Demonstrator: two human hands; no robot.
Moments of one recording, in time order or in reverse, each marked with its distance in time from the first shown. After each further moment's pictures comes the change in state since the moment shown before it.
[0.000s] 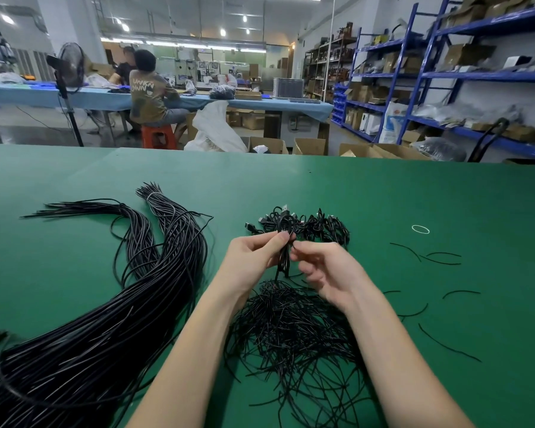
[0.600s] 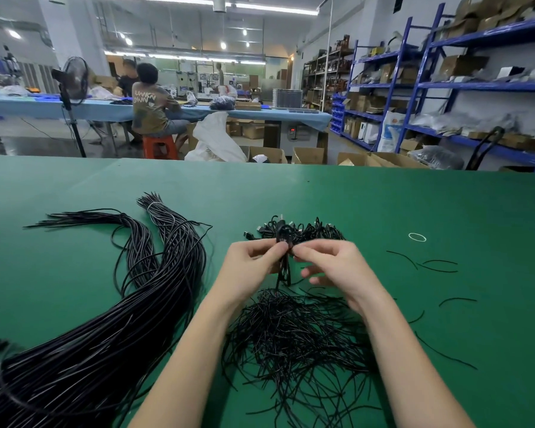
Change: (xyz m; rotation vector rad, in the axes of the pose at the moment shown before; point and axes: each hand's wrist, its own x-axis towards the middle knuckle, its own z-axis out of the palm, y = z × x) left_hand -0.003 0.004 0.000 0.195 0.005 0.123; right_hand -0.005 -0.013 -0.013 -0.428 0.087 -0.246
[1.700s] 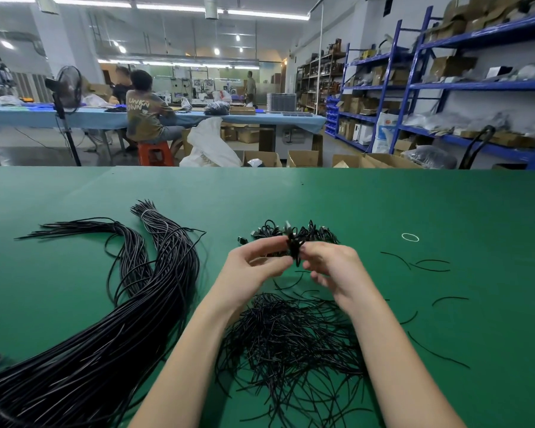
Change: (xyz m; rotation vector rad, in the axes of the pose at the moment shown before) left_hand -0.001 0.003 0.004 -0.016 -0.113 0.018; right_hand 0.001 -0.002 0.000 0.283 0.150 0.075
